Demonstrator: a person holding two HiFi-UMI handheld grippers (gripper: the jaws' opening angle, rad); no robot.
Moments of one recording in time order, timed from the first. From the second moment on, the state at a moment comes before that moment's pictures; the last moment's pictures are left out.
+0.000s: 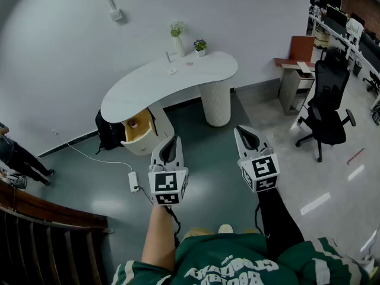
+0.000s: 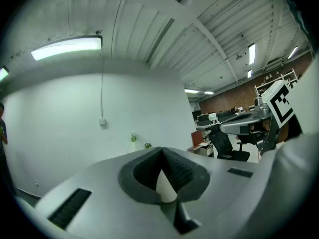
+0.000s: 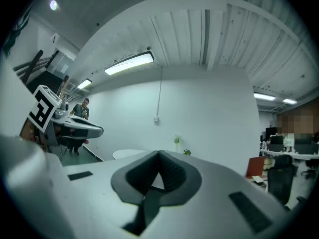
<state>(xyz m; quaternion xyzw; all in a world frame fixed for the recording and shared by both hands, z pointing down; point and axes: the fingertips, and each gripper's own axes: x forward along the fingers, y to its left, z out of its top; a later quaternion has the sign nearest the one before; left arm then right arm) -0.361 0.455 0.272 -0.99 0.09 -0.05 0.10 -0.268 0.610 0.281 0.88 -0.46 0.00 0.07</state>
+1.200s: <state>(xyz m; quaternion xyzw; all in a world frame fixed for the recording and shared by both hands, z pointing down) -0.268 0.415 0.282 -1.00 0.05 -0.02 0.08 -0.185 0.569 0.300 0.89 -0.45 0.01 0.06</state>
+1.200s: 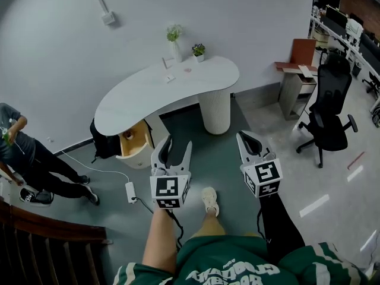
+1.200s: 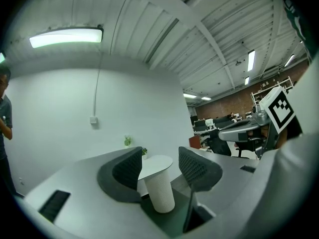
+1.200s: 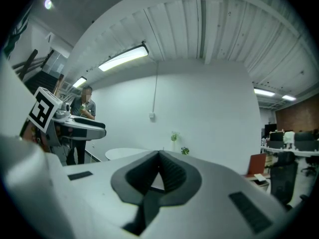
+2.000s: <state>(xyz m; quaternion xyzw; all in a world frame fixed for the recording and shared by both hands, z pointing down) -0.027 0.214 0.273 -1.00 0.03 -0.01 0.08 0.044 0.369 0.286 0.90 -0.44 0.00 0.05</state>
